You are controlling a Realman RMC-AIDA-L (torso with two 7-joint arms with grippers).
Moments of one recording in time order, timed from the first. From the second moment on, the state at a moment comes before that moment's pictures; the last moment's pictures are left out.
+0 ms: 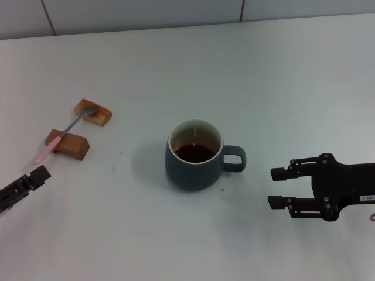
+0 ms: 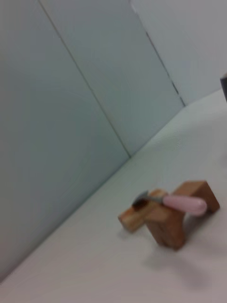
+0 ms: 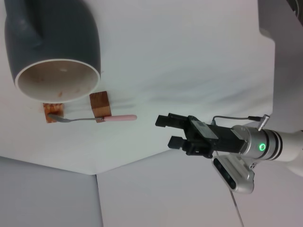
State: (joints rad) left arm -0.18 -2.03 0.26 0.43 2.02 1.73 -1.75; right arm 0.34 2.08 -0.86 -0.84 -2.02 -1.71 1.33
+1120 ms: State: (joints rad) left arm -0.20 -2.03 0.27 0.43 2.03 1.58 -1.88; right arm 0.34 2.08 -0.86 -0.85 -2.01 -1.71 1.32
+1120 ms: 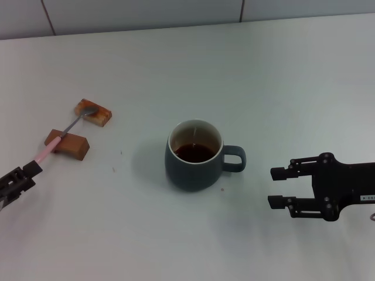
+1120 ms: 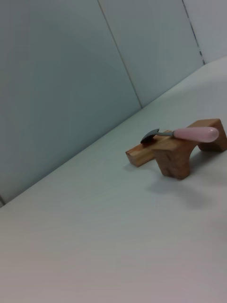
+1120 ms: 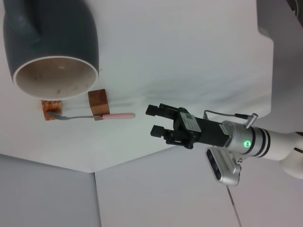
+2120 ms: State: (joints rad) left arm -0.23 -2.03 0.27 0.43 2.03 1.51 -1.96; right arm 0.33 2.08 -0.86 -0.85 -2.00 -1.73 1.32
